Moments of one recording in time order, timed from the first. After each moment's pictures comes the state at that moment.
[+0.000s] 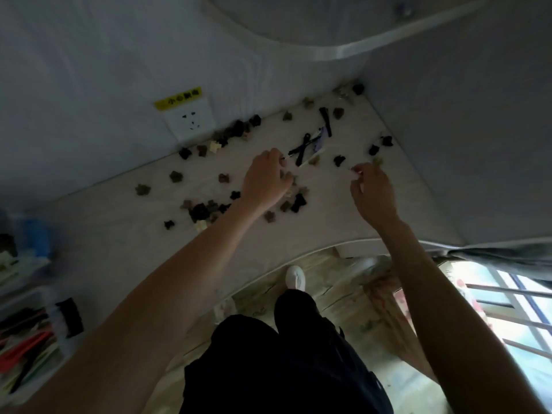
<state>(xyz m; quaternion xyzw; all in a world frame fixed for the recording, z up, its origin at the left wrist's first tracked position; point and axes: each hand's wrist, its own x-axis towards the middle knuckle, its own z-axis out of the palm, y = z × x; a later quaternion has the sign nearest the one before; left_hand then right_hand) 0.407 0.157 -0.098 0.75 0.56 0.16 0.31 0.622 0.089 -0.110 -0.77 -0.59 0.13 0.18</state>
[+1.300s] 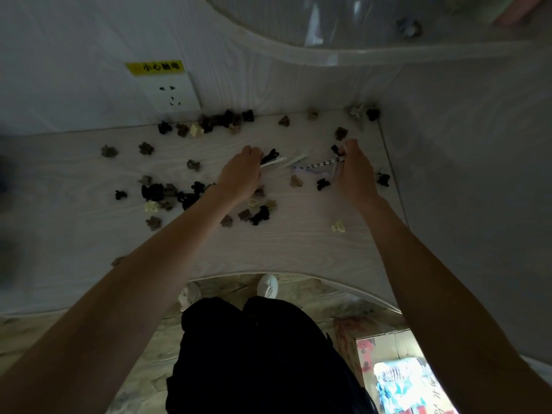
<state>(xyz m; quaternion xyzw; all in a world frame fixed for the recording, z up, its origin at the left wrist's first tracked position) 0.444 0.187 -0.134 0.72 0.65 0.04 0.23 0.672 0.207 -0.128 -0.67 -0.69 0.24 0.17</state>
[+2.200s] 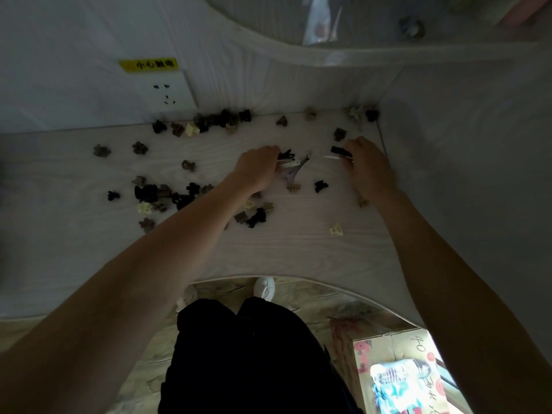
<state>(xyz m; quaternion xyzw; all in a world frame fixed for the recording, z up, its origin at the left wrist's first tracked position) 0.472 0.212 -0.136 0.74 0.63 0.00 0.23 0.698 0.228 -0.125 -0.60 -0.79 0.12 0.06</state>
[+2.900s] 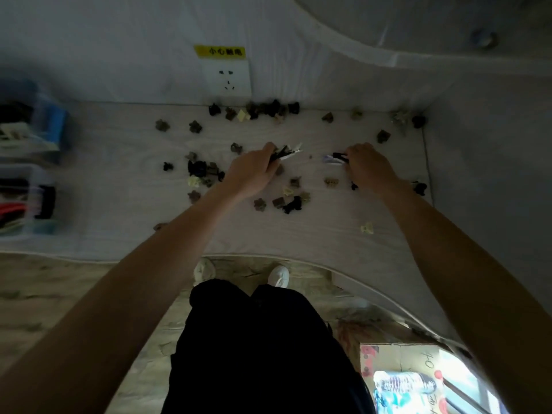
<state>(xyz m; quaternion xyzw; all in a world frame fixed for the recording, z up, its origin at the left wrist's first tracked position) 0.396 0.148 -0.115 0.68 0.68 0.09 0.27 0.638 0.232 -0.130 -0.51 -0.84 0.14 -0.09</state>
